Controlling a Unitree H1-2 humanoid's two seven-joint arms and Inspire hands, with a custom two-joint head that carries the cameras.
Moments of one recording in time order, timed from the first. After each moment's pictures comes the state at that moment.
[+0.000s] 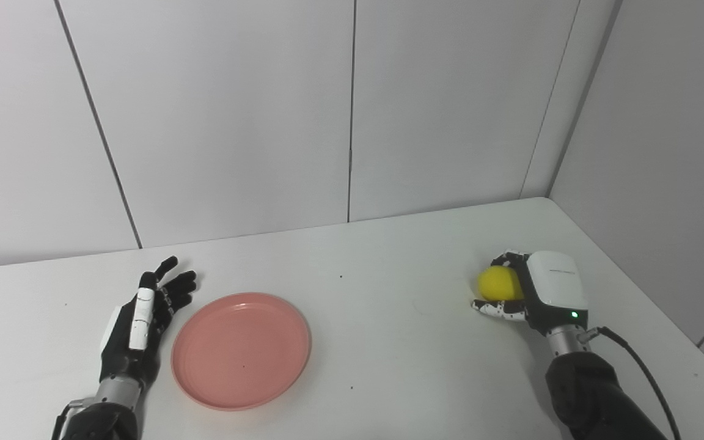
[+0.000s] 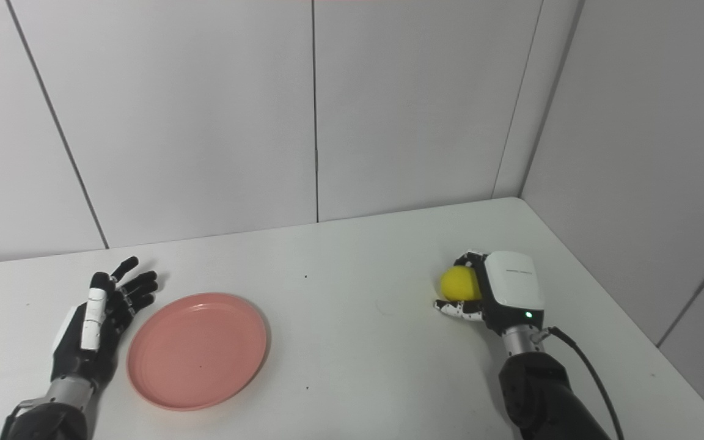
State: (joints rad) left arm -0.47 0.09 0.05 0.51 -0.15 -0.07 -0.18; right arm -0.25 -0.50 0.10 0.32 -0.80 0.10 -0.41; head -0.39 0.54
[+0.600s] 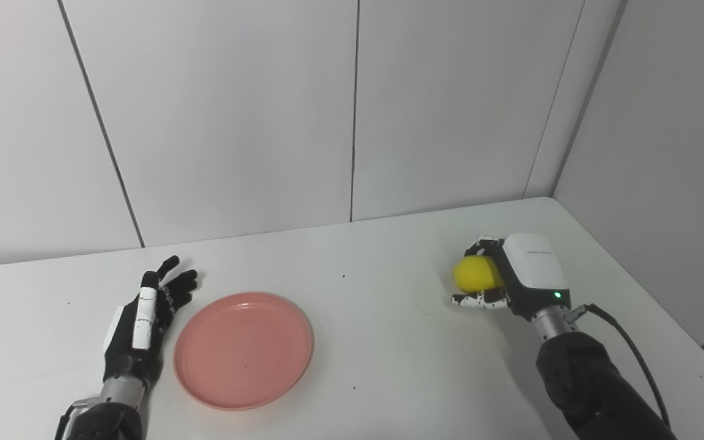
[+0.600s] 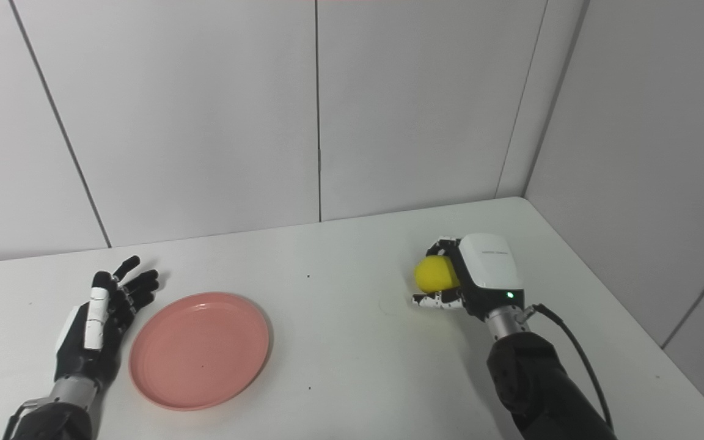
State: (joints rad) left arm -0.46 0.08 0.03 0.50 -0.15 -0.07 -0.15; right arm -0.26 -0.50 0.12 0.09 -0.81 0.12 -0.21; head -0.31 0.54
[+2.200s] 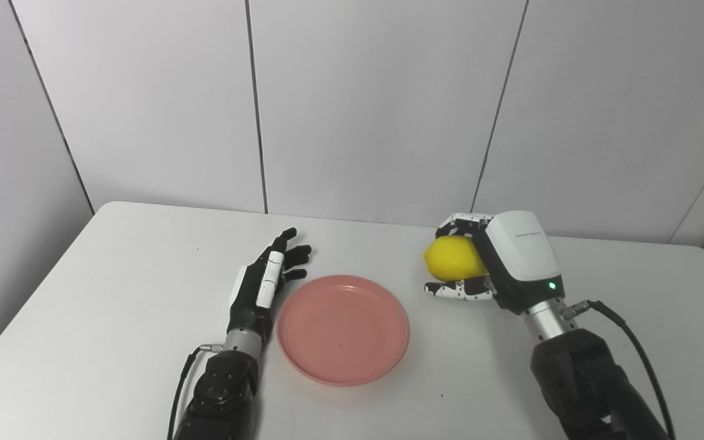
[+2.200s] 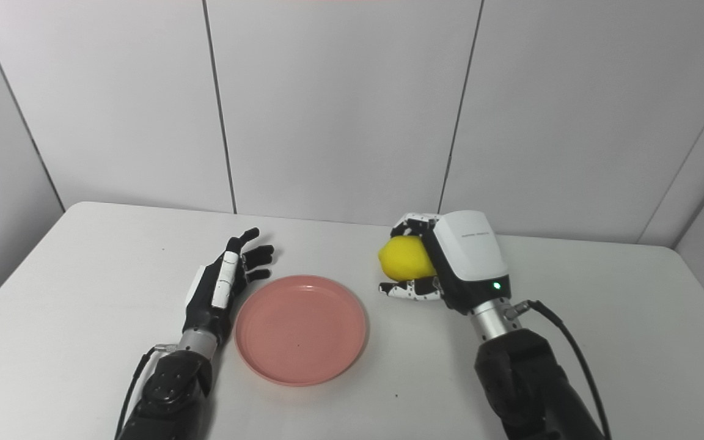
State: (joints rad) left arm -0.45 0.00 0.01 0.47 -0.06 -0.08 0.01; right arm -0.48 -0.32 0.32 0.00 -0.89 0.00 -0.09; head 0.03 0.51
